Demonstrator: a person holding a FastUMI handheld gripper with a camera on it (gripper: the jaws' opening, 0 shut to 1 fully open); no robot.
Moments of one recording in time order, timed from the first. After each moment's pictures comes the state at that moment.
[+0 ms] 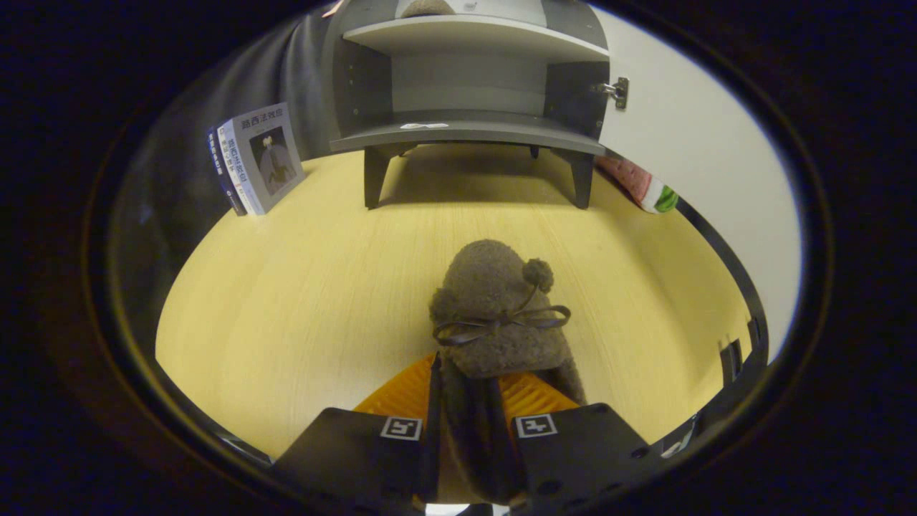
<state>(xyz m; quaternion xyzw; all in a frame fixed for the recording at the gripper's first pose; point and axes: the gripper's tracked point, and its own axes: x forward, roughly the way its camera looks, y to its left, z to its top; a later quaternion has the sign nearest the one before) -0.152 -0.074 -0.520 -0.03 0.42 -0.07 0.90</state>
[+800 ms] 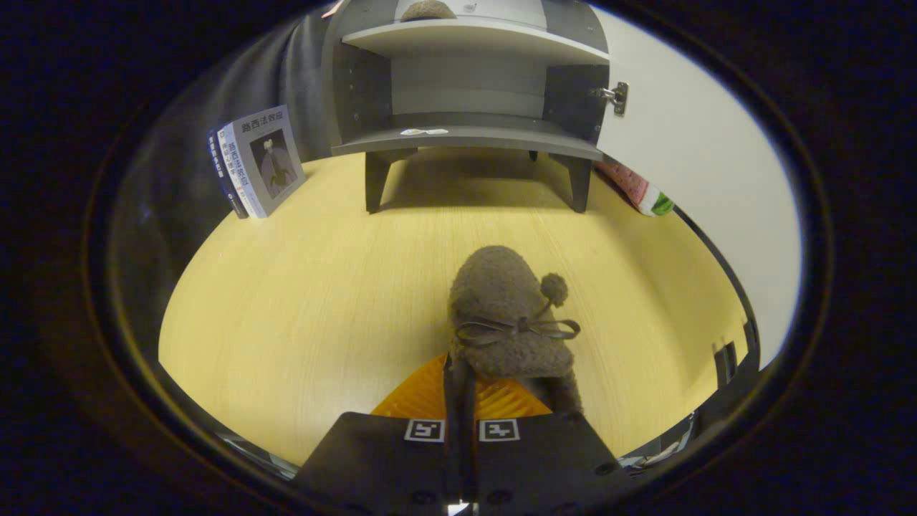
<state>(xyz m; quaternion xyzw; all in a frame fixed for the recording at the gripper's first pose) -0.151 -0.072 -0.498 -0.03 0.41 -0.07 0.91</state>
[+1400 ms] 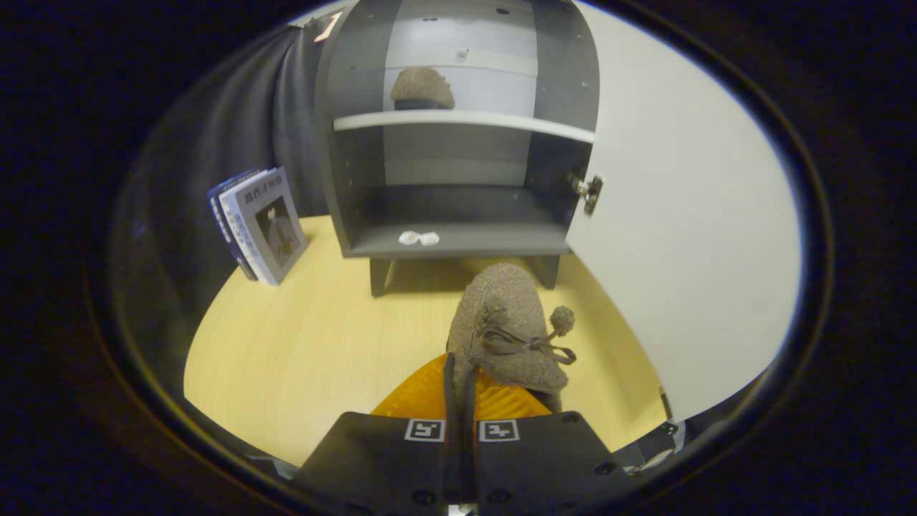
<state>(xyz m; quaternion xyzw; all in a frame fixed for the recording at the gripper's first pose) -0.096 -0.070 -0.343 -0.04 0.32 -0.11 0.94</state>
